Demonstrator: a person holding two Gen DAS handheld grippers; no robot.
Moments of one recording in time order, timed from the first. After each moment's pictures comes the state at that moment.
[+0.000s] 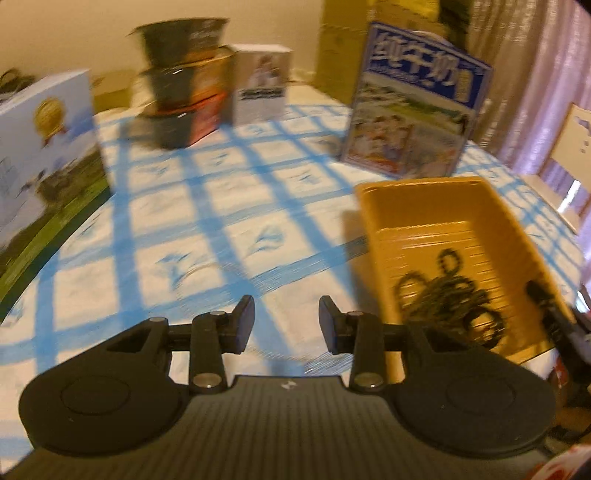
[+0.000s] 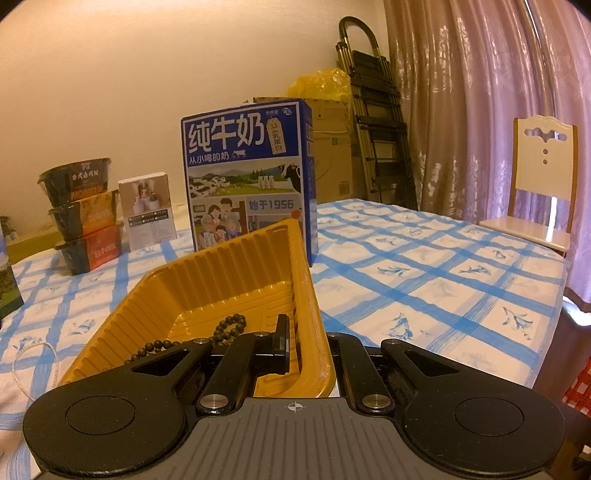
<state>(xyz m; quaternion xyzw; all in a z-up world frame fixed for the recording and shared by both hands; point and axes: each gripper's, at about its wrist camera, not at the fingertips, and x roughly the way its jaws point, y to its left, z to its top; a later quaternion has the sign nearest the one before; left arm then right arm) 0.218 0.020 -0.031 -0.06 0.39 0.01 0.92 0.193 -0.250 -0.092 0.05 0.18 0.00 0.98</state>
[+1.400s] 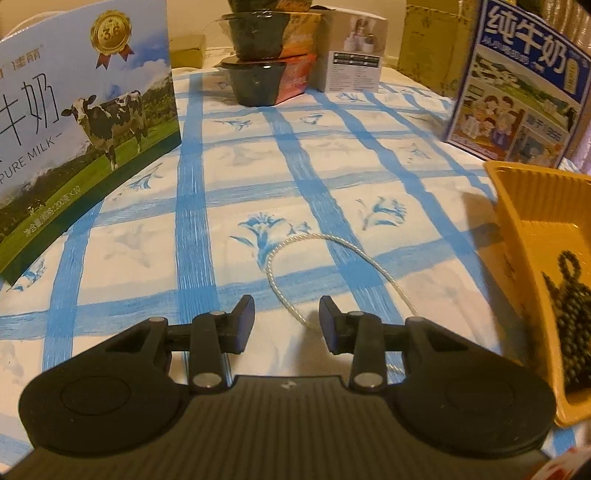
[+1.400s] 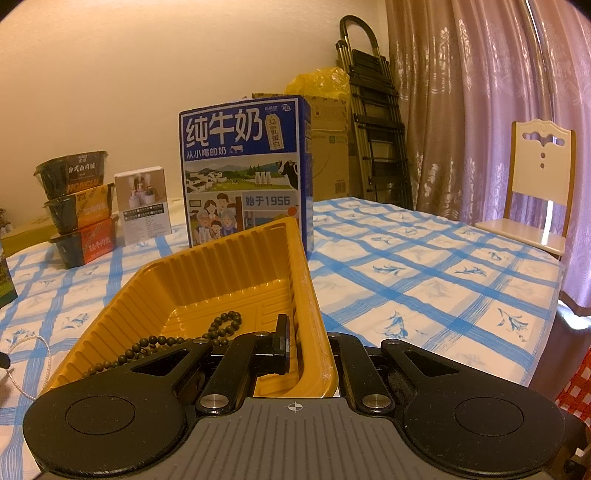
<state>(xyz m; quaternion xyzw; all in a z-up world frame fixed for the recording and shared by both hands) 0.255 0.075 -0.105 -0.07 0.40 0.11 0.91 0.194 -0.252 -0.093 0.04 0.18 -0.01 0.98</state>
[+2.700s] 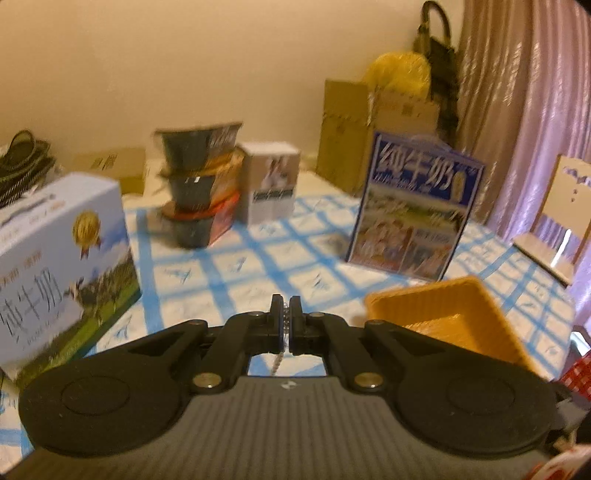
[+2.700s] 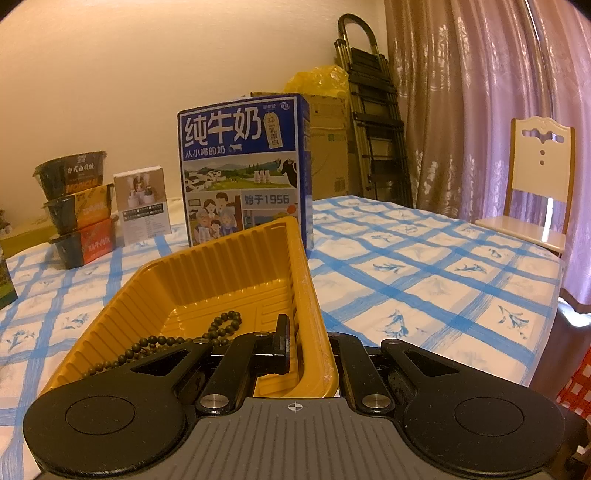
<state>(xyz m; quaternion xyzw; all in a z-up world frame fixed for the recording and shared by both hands) 0.216 0.052 0.062 -0.05 0.26 -0.01 0.96 0.195 -0.251 -0.096 0.04 0.18 -0.01 0.98</state>
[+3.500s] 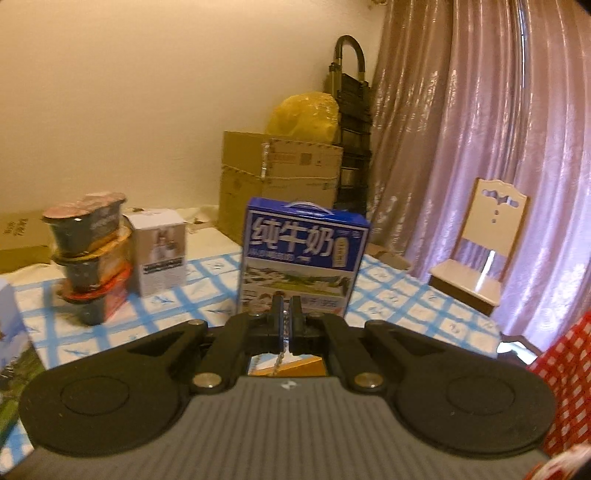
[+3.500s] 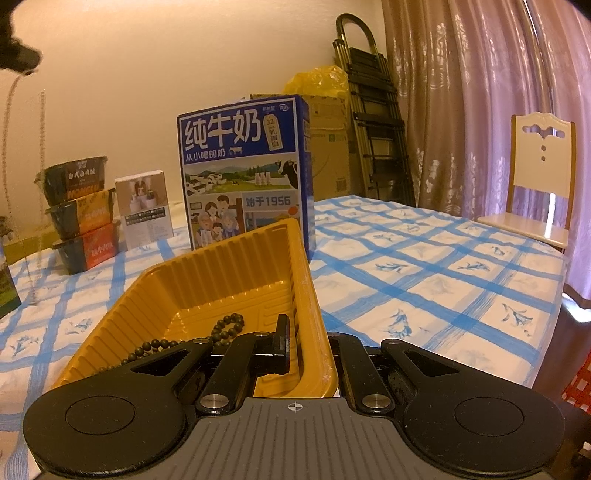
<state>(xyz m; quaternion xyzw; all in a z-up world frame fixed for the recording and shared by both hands) 0.246 -0.042 0.135 -0.05 0.20 -0.14 0.97 0.196 -0.250 -0.096 0.04 0.18 -0.01 0.98</state>
